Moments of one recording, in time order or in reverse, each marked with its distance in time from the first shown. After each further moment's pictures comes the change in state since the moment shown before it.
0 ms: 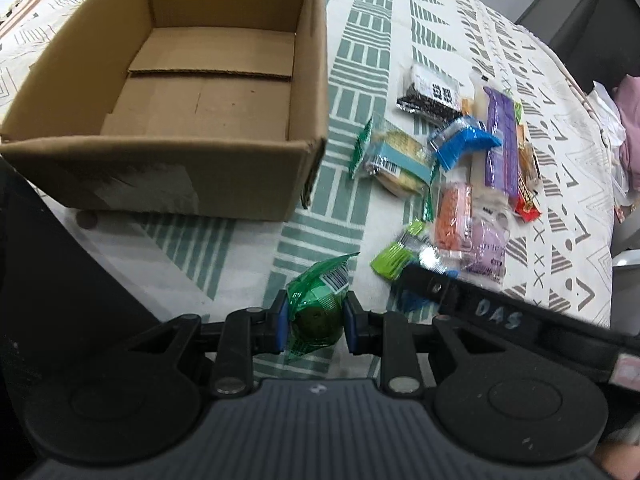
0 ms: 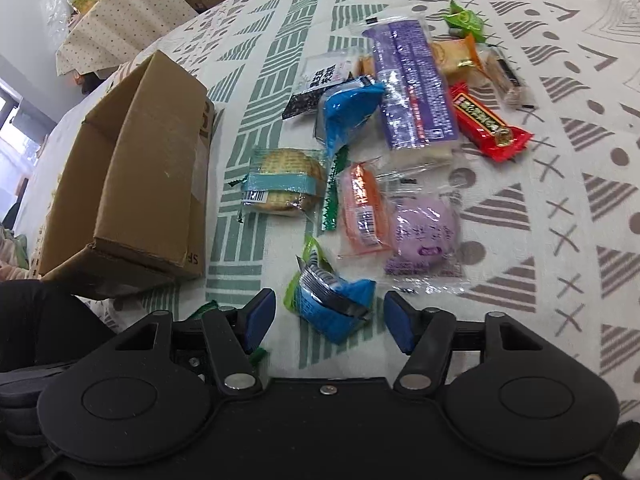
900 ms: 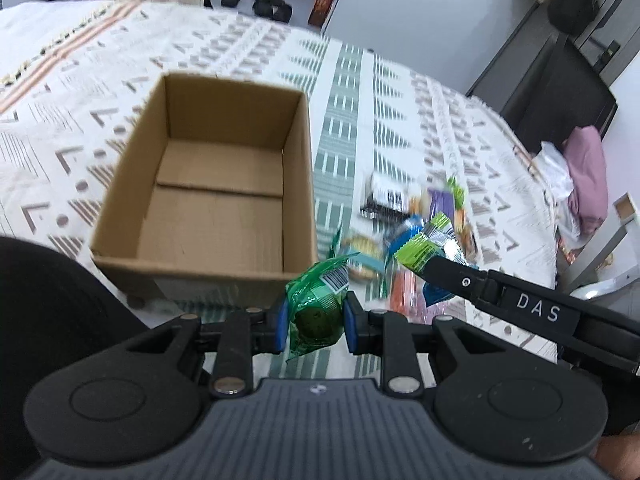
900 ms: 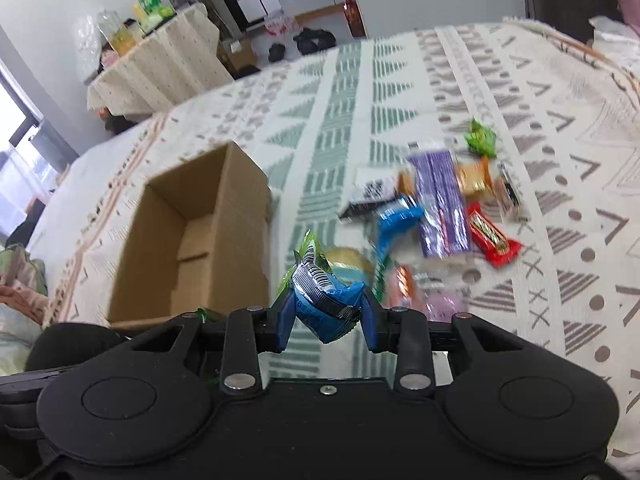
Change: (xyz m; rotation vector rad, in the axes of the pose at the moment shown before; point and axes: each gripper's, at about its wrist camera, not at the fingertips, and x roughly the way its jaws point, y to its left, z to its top) left arm -0.097 0.019 0.025 0.026 -0.212 -0.098; right arm -0.084 0.051 0.023 -0.070 -0.219 0.010
